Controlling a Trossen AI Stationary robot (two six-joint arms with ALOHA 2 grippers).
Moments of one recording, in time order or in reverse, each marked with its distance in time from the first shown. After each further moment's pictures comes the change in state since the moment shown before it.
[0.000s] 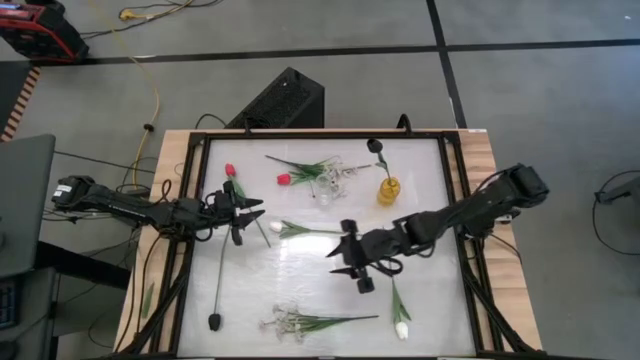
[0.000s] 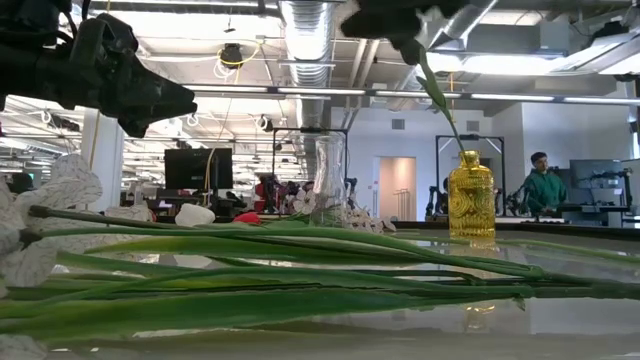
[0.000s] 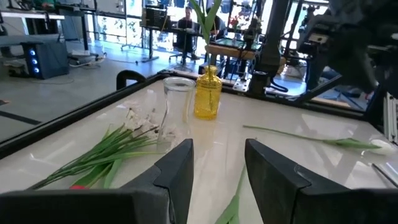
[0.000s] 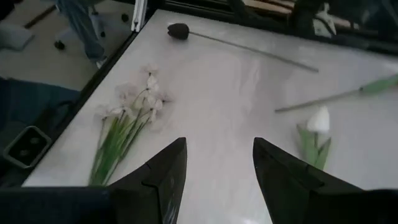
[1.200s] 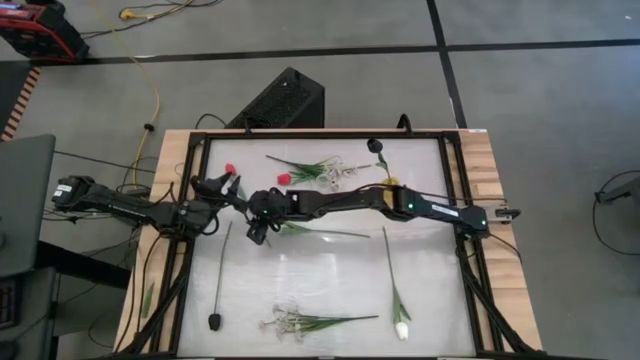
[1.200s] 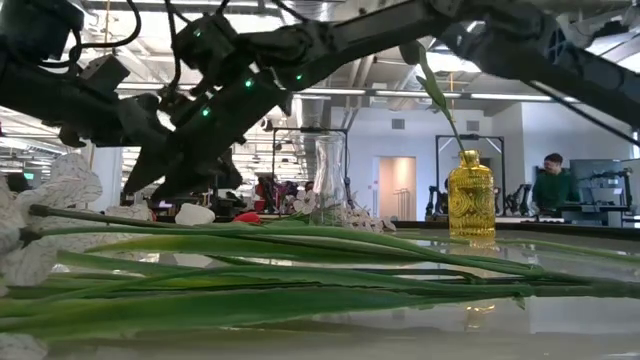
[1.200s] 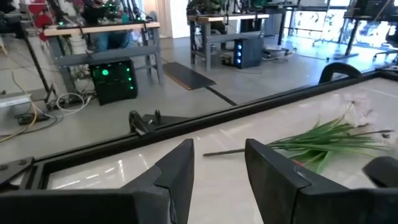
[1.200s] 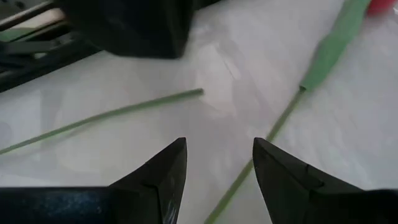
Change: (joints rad) left arm 0.001 0.000 0.000 -0.244 -0.818 -0.096; right arm -0.376 1.091 1.275 -0.294 -0.044 0.381
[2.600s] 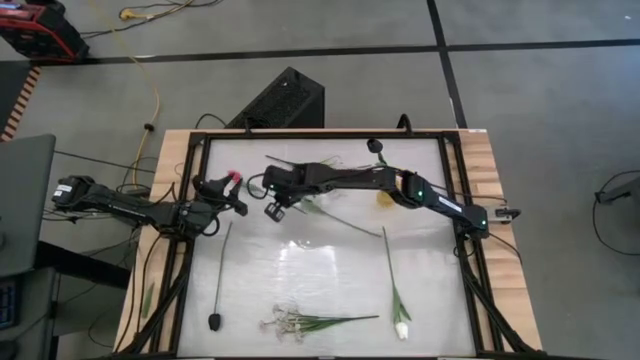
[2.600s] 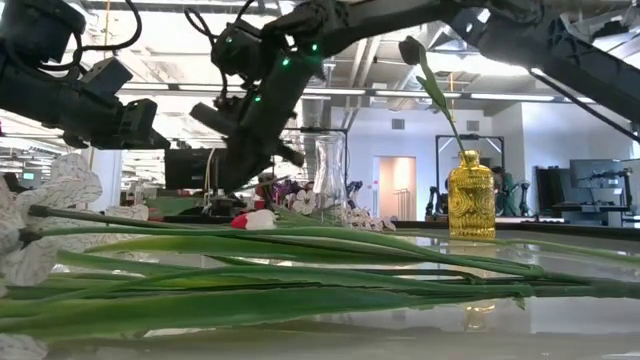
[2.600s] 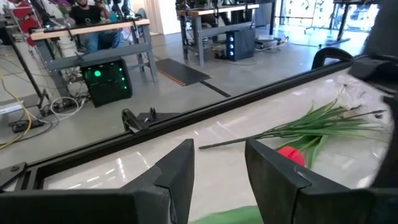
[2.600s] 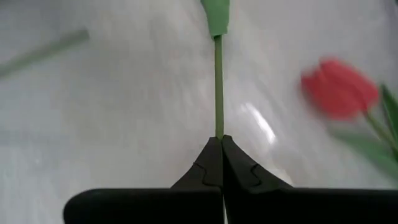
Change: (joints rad) left arm -0.001 0.000 0.000 -0.039 0.054 0.015; right arm -0.088 -0.141 -0.003 -0.507 -0.005 0.065
